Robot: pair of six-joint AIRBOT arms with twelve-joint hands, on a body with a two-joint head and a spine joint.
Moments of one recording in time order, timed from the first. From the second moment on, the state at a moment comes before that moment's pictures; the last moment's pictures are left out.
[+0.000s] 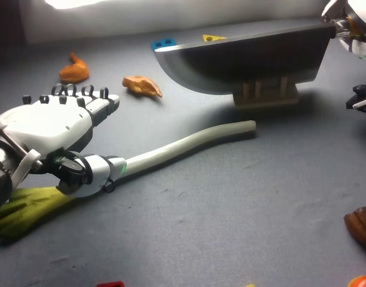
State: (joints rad) left arm 0.70 -0.81 0.67 -1.29 -0.68 1.98; right arm -0.64 -1.41 1.85 0.24 0.87 -0.88
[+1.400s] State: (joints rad) left arm 0.70 -0.82 0.67 -1.29 -0.67 1.98; right arm -0.67 -1.37 1.85 0.21 0.87 -0.83
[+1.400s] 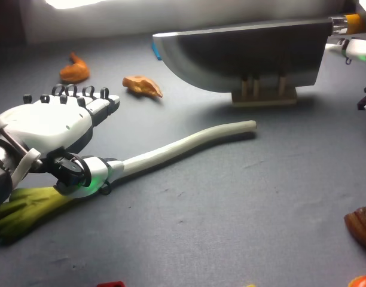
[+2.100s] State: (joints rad) left arm 0.68 -0.82 0.66 -1.29 -0.67 1.98; right arm -0.67 -1.07 1.52 0.13 0.86 -0.77
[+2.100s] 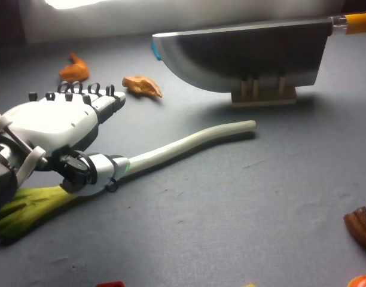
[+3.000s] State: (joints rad) left arm 0.66 -0.83 0.65 -1.29 -0.68 1.97; right arm -0.48 -0.65 0.86 0.12 0.61 -0.98
